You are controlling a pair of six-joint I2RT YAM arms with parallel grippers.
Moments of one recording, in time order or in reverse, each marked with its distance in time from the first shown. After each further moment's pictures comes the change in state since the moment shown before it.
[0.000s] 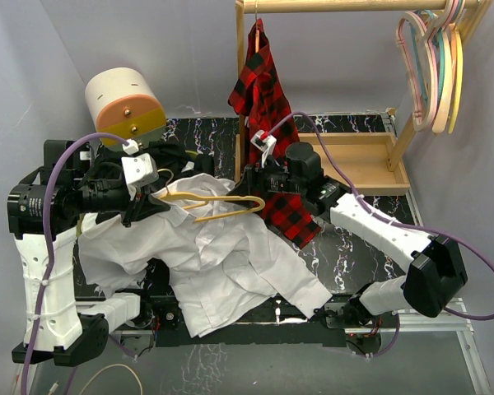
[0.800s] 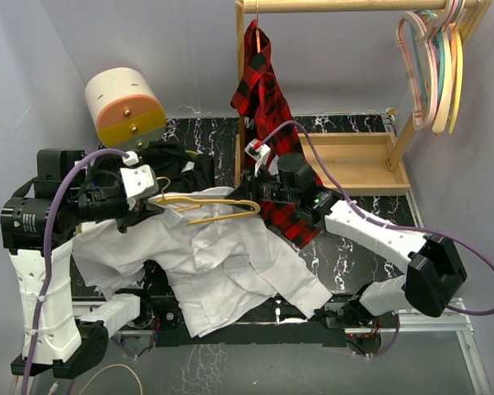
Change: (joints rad) left arm -0.001 -0.051 -0.003 0.008 -0.075 0.037; right arm 0.074 0.010 -0.061 0.064 0.114 0.031
